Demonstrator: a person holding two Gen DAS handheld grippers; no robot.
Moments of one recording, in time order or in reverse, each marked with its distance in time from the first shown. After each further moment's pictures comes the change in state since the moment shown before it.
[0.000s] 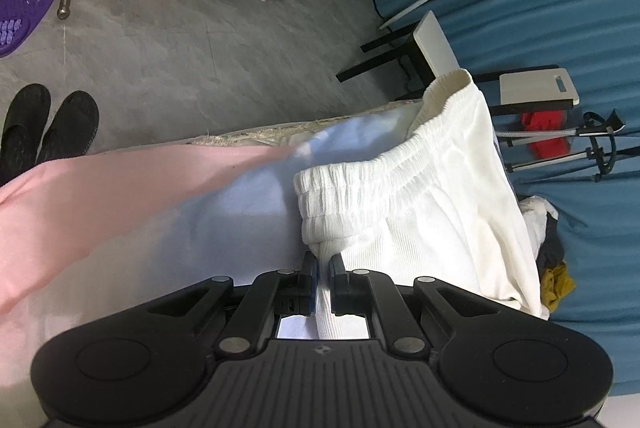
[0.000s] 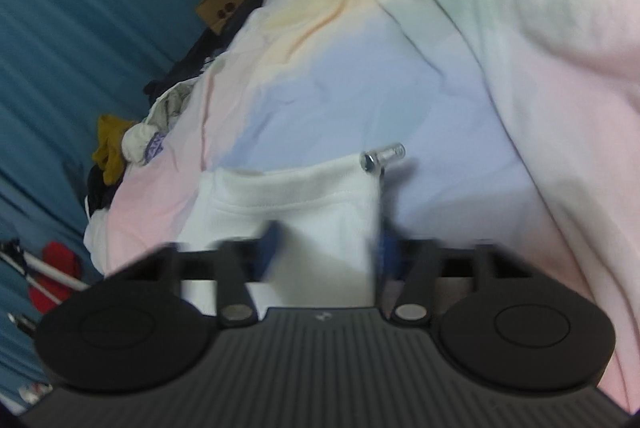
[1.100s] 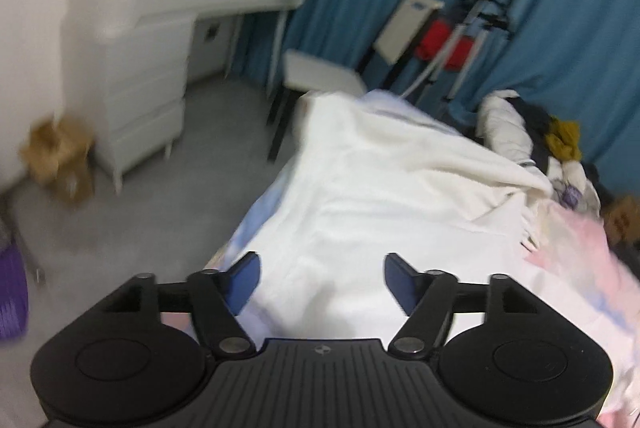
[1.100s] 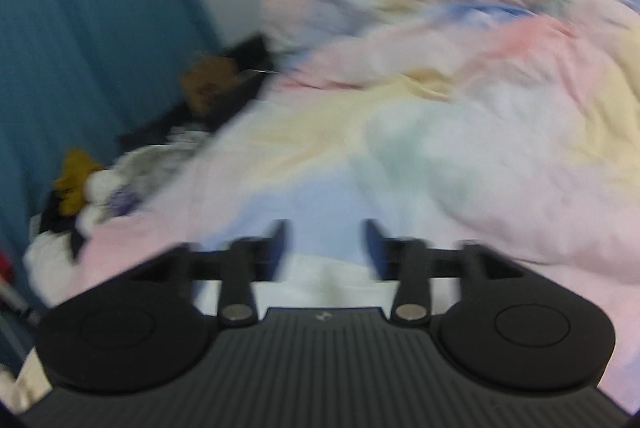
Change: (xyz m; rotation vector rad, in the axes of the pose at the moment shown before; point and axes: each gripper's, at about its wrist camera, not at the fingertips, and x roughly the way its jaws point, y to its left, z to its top) left arm -0.064 -0.099 -0.067 0.806 -0.233 0.023; right arm -0.116 0.052 0.006 -0.236 -0.300 -0.106
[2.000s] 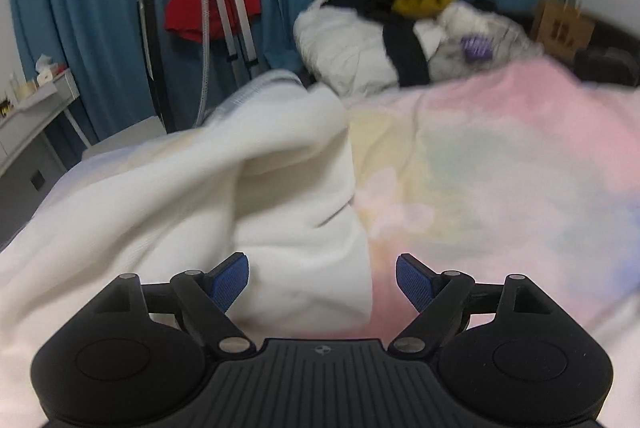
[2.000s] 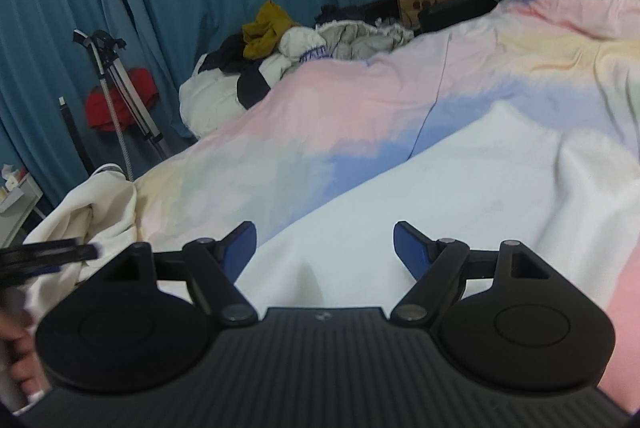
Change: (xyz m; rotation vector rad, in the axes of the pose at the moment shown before) left arm 0.330 -0.438 -0.055 0.668 0.035 -0.062; right arm -0.005 0.116 -0.116 -0.319 0.284 0.411
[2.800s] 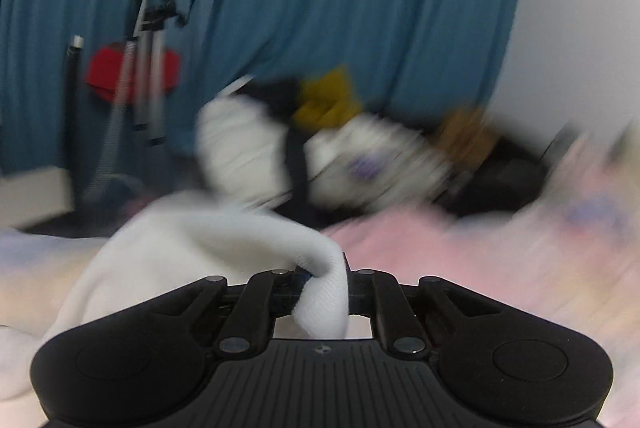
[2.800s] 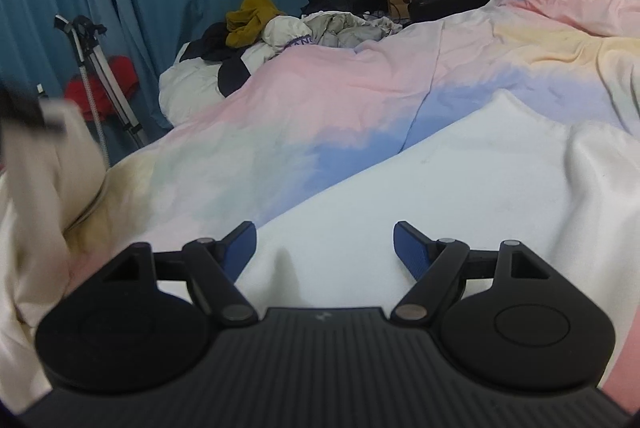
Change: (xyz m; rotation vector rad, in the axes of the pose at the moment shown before) left arm -0.084 0.008 0.123 -0.224 -0.264 -0.446; right arm 0.024 0.005 -0.006 -0.036 -0.004 -0.072
